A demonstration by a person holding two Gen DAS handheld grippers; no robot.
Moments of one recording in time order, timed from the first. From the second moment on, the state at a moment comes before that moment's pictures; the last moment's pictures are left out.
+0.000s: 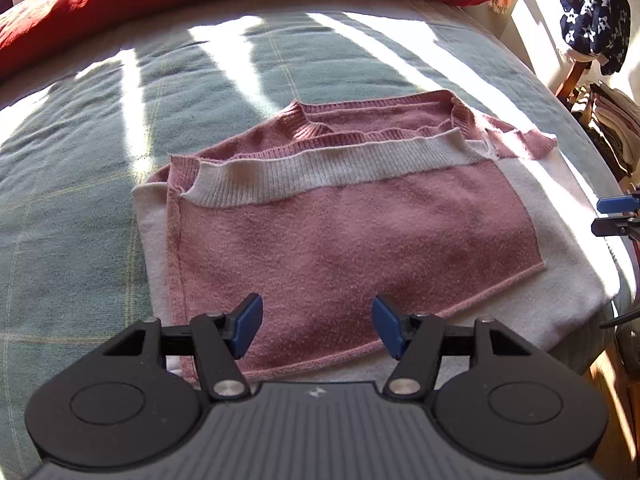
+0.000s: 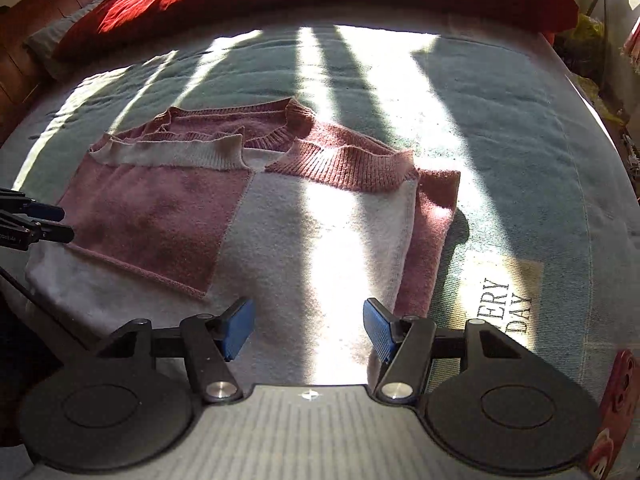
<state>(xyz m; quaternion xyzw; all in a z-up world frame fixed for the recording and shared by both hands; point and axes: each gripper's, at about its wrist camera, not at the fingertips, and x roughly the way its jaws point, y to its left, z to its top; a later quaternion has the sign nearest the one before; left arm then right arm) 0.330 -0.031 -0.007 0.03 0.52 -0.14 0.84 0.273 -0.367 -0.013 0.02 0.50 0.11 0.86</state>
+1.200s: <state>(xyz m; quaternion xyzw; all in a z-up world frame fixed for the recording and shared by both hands) 0.418 0.021 0.004 0.01 0.44 -0.13 0.89 0.351 -0.227 -0.022 -0.01 0.50 0.12 0.86</state>
